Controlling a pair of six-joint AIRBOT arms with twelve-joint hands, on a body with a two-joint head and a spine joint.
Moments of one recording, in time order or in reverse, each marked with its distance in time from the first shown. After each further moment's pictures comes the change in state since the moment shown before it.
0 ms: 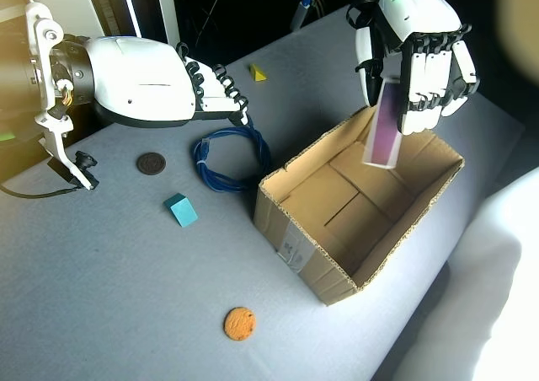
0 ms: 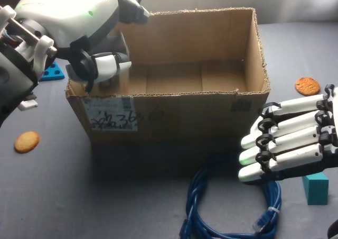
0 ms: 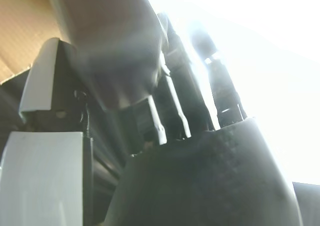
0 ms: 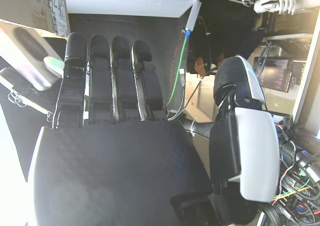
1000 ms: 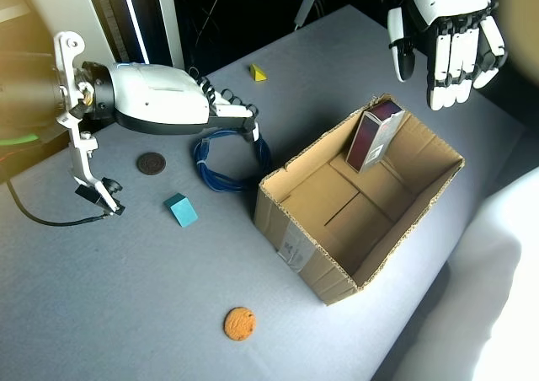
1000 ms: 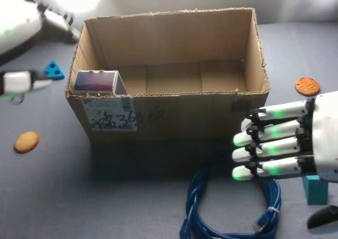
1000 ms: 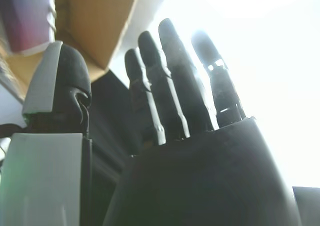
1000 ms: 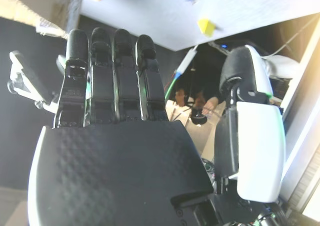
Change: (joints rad) left arm 0.085 0.277 0.036 0.386 0.302 -0.250; right arm -0.128 -0.086 0.000 0.234 -0.104 -0.586
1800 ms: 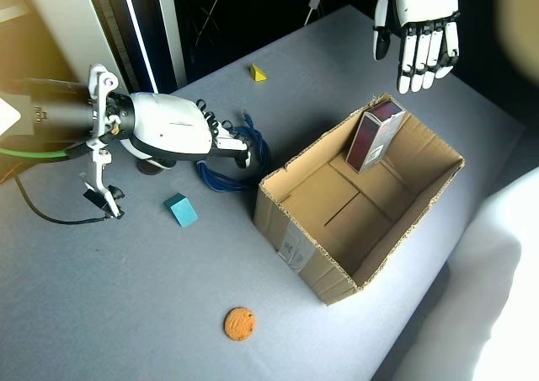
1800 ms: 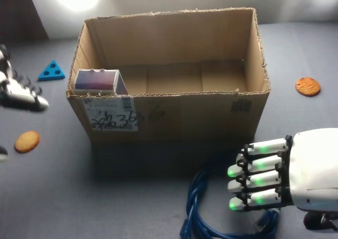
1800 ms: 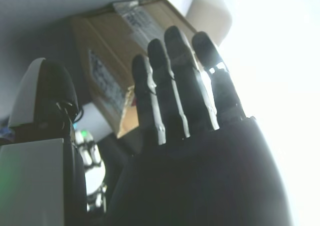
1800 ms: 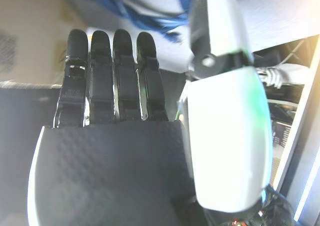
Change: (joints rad) left arm 0.332 0.130 0.029 0.707 -0.102 -0.730; right arm -0.106 -0.106 0.000 0.108 -0.138 -0.064
